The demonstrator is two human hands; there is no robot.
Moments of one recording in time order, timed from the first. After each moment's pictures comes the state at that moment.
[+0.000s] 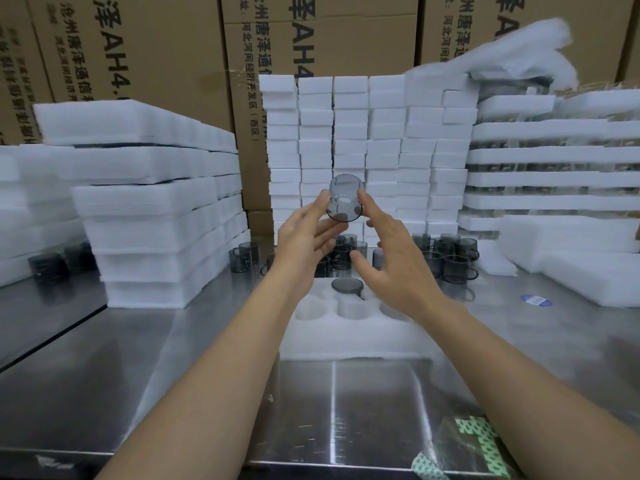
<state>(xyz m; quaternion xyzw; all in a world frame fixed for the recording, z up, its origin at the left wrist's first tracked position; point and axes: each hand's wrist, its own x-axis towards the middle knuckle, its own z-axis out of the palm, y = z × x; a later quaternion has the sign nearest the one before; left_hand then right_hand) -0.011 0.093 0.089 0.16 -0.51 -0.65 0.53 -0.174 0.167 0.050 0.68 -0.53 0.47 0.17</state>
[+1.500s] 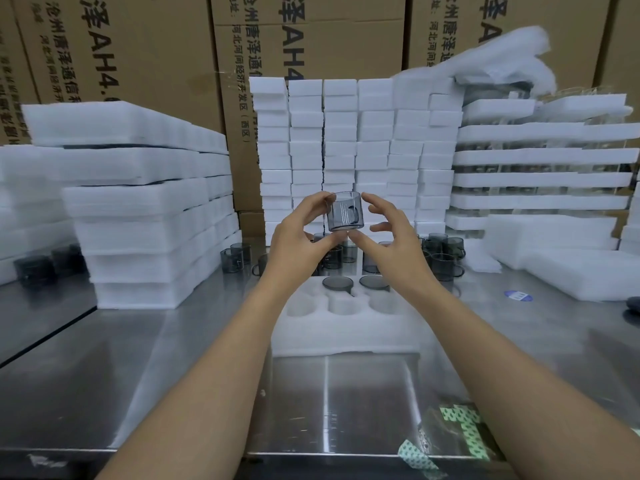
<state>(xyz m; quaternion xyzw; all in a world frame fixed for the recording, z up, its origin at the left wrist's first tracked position) -0.007 0.087 0.077 0.15 -0.77 -0.26 0.56 -0.173 0.179 0.066 0.59 -0.51 0.63 -0.02</state>
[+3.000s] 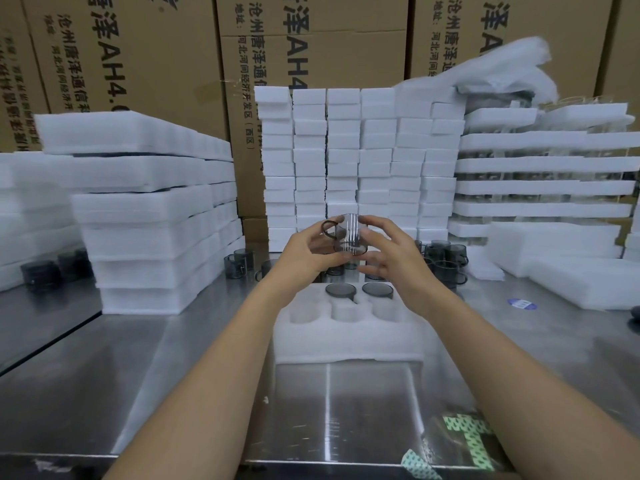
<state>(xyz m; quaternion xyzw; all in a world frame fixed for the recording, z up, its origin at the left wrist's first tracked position) -0.005 0.082 0.076 0.15 -0.75 -0.49 0.42 -0.175 0.180 0.073 0.54 -0.46 0.65 -0.25</state>
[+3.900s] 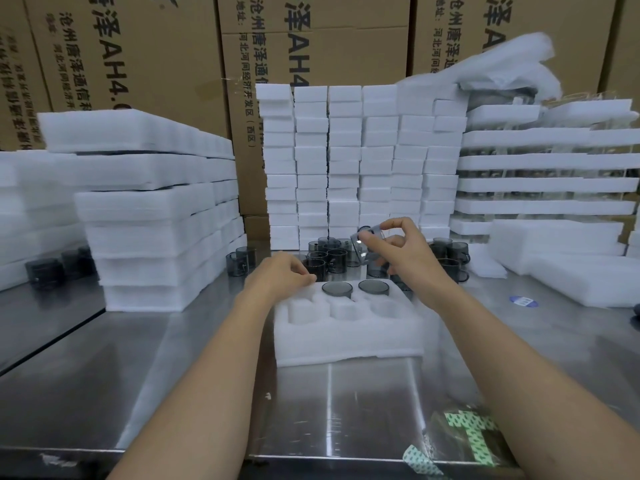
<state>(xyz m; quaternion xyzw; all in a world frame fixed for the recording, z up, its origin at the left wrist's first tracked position) 0.021 0.028 0.051 0.45 -0.83 -0.19 0.27 -0.190 0.182 0.072 0.52 -0.56 0.62 -0.18</state>
